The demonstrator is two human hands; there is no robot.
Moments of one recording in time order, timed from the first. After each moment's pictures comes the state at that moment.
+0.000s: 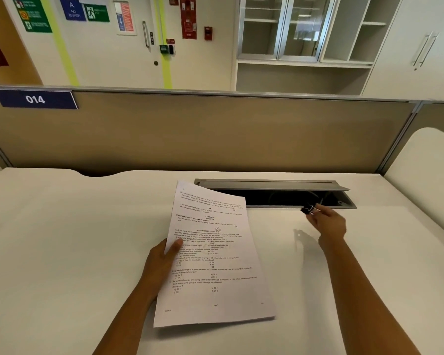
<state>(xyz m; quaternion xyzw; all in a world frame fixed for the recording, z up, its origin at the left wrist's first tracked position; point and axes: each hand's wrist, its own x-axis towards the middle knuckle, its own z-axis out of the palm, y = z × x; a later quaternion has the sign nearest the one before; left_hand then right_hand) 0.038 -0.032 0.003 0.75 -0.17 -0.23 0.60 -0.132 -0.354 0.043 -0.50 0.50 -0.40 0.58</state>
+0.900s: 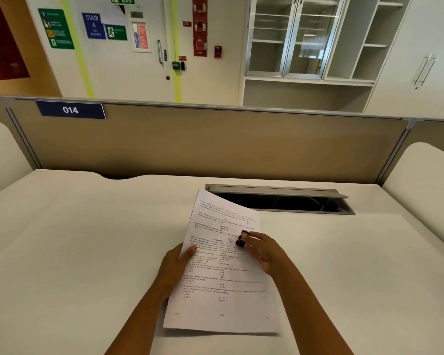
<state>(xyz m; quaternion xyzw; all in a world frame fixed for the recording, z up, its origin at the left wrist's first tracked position) 0.014 -0.008 0.007 0.74 -0.20 -0.24 0.59 -0.092 -0.201 0.045 -0.50 0.41 -0.13 0.75</state>
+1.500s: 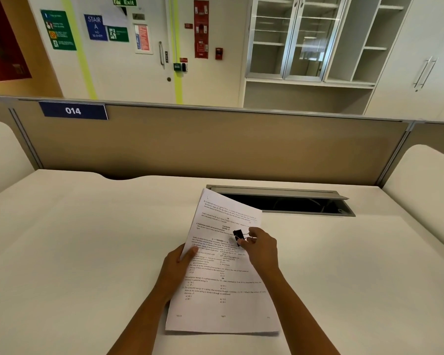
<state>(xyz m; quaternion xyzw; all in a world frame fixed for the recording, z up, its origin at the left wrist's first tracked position) 0.011 -0.008 0.004 0.74 -0.21 -0.23 0.60 -0.091 -0.175 0.052 -0.78 0.40 -0.20 0.43</state>
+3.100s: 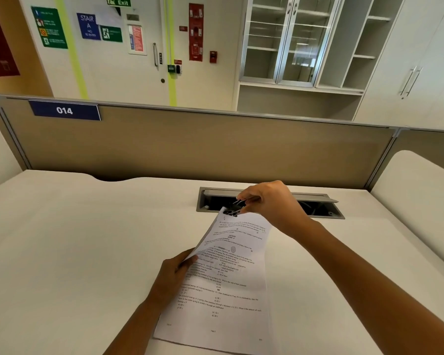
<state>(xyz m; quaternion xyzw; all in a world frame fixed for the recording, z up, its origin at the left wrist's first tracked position) -0.004 -0.004 0.007 0.72 -0.30 -0.21 0.59 -0.116 -0.196 0.190 -0.95 0.09 -0.23 0.20</state>
